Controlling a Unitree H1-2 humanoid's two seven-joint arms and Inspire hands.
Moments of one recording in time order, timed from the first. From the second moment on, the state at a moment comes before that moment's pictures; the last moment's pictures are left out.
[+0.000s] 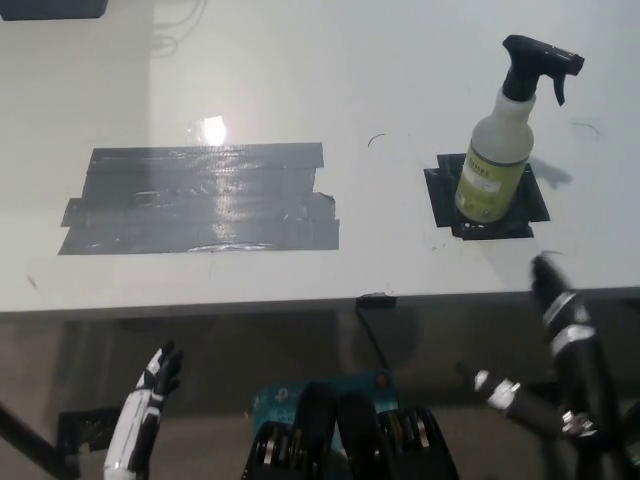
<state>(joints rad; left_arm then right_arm) 0.03 0.13 0.02 0.27 0.10 -0.31 -0.01 0.05 -0.05 0.04 -0.29 -0.10 -0.20 -0.01</state>
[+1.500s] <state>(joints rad) 0.03 0.12 0.02 0.24 0.12 -0.33 -0.02 -0.54 -0.11 -0.11 0.37 -0.08 -0.01 -0.07</state>
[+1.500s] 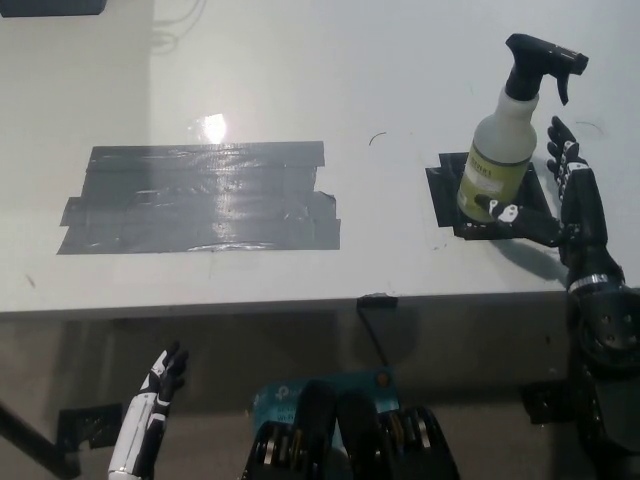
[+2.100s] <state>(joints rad) 0.02 0.12 0.02 0.24 0.12 -0.33 -0.02 -0.69 -0.11 -0.09 0.59 -0.08 -0.02 -0.07</state>
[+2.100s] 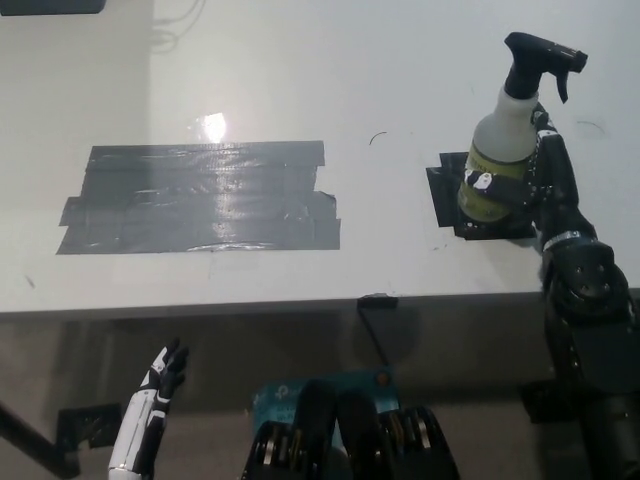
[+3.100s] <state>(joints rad) 0.01 0.12 0.02 0.23 0.12 -0.33 -0.02 -0.73 -0.07 -0.09 0.69 -0.13 -0.02 -0.39</state>
